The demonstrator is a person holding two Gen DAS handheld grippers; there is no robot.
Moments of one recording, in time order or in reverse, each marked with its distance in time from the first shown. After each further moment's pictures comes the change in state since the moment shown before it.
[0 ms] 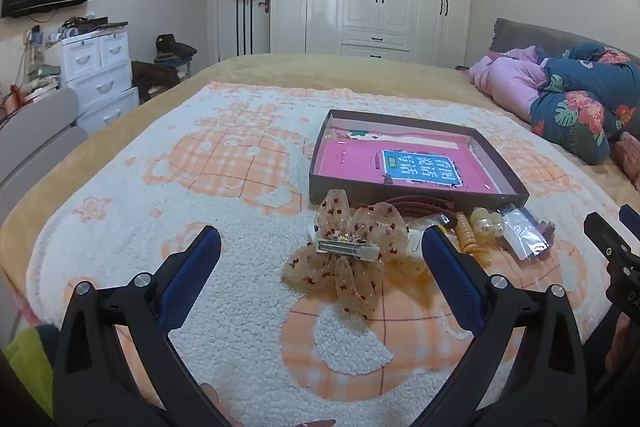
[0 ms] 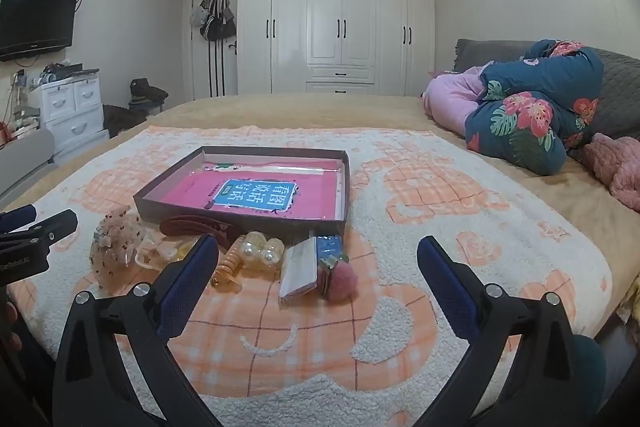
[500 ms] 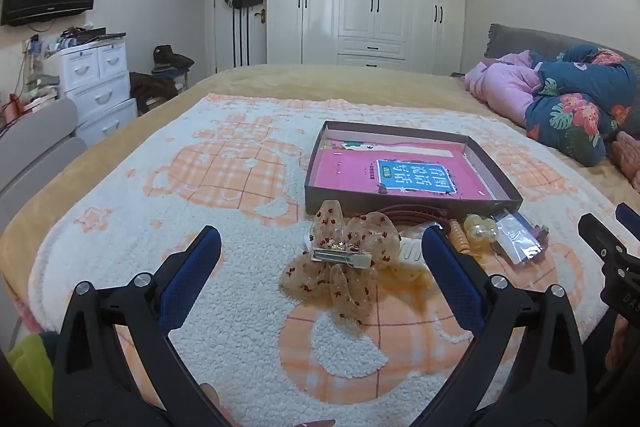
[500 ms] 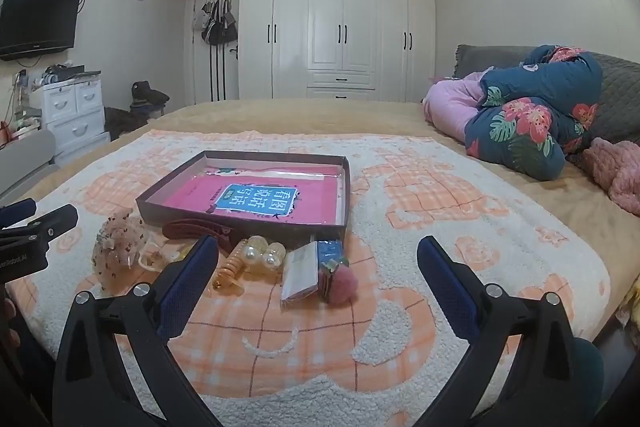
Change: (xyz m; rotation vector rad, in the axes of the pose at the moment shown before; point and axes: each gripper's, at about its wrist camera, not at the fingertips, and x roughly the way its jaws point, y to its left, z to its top) left arm -0.008 -0.004 0.007 0.014 -0.040 -0.004; right arm -0.011 0.000 0.006 -0.007 -0.020 0.004
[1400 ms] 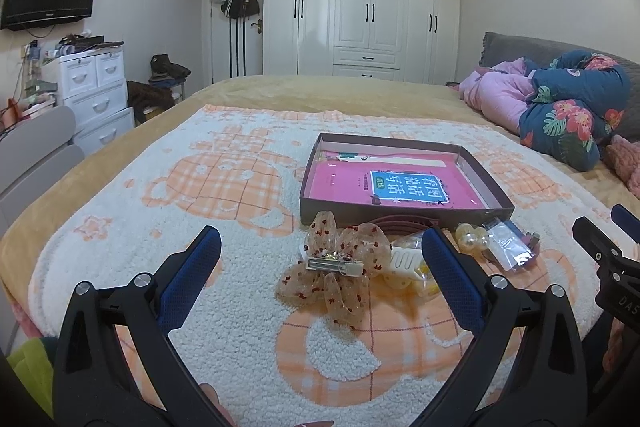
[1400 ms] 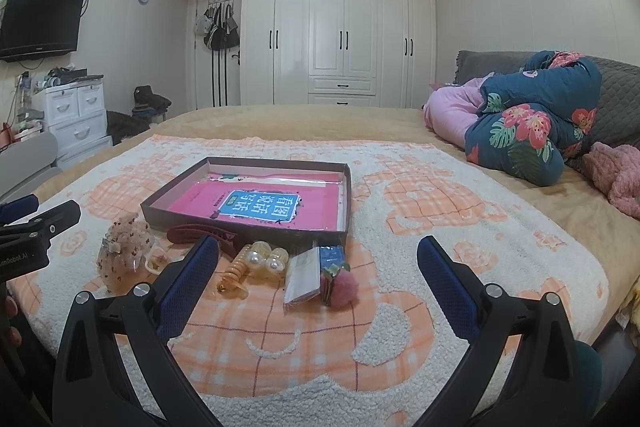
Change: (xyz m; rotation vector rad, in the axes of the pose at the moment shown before) left arm -0.009 -0.004 0.001 0.005 -0.043 -0.016; right arm -0.004 0.004 -0.001 -0.003 -0.026 -0.002
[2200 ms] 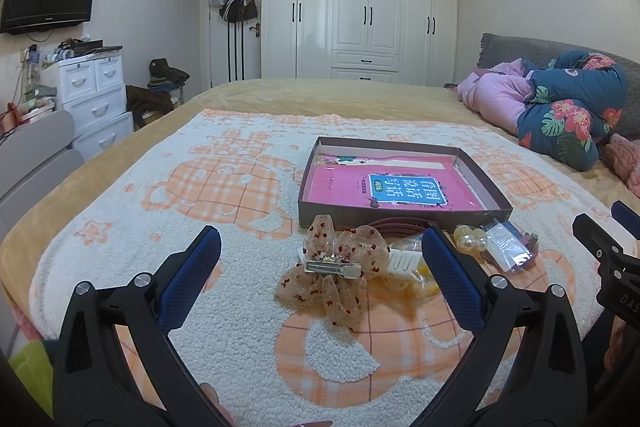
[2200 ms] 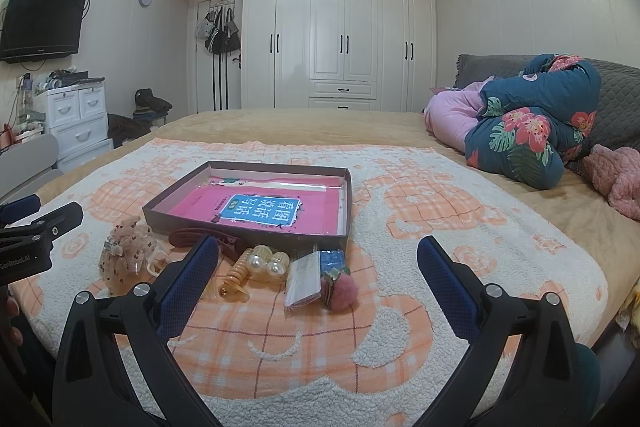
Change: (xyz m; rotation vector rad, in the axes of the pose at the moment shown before) left arm 0.000 -0.002 0.000 0.007 -0.013 0.000; right arm 0.000 0.000 -0.001 0.000 -0.010 0.002
